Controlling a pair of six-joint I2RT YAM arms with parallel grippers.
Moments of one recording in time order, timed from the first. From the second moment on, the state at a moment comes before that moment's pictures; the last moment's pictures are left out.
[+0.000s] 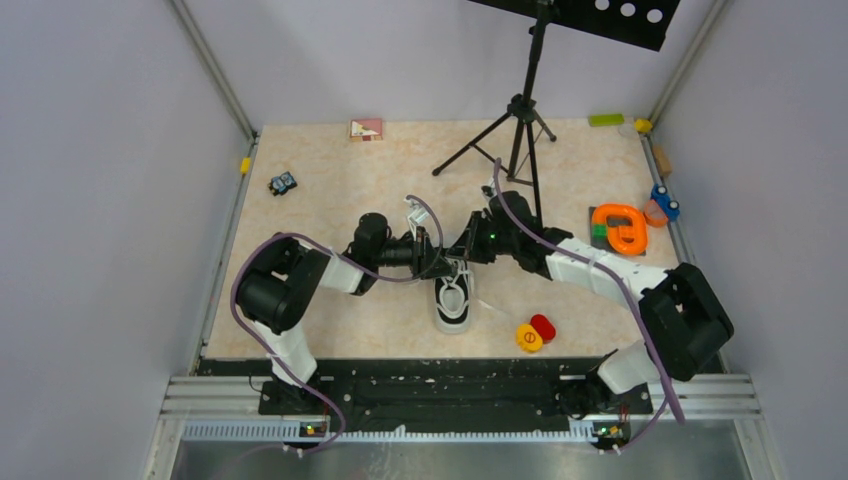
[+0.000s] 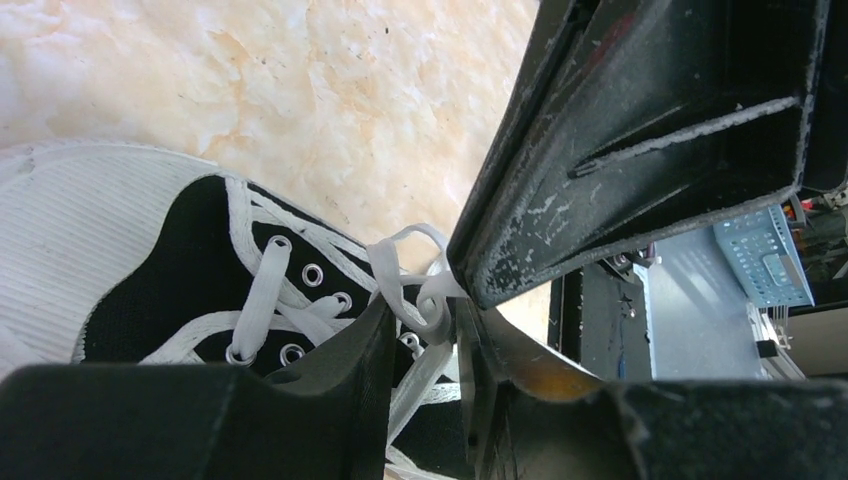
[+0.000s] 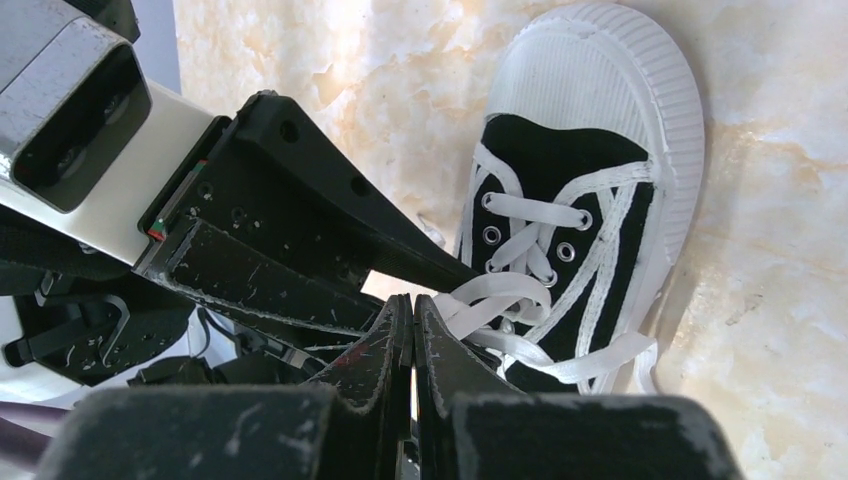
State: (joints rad) left arm -0.49 1.79 0.64 0.90 0.94 -0.52; right arm 0.67 1.47 0.91 -0.08 -0.24 0.84
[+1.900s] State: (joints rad) left arm -0.48 1.81 0.71 0.80 1.04 -0.46; right arm 0.54 1.53 0.86 -0.17 -0.46 0.58
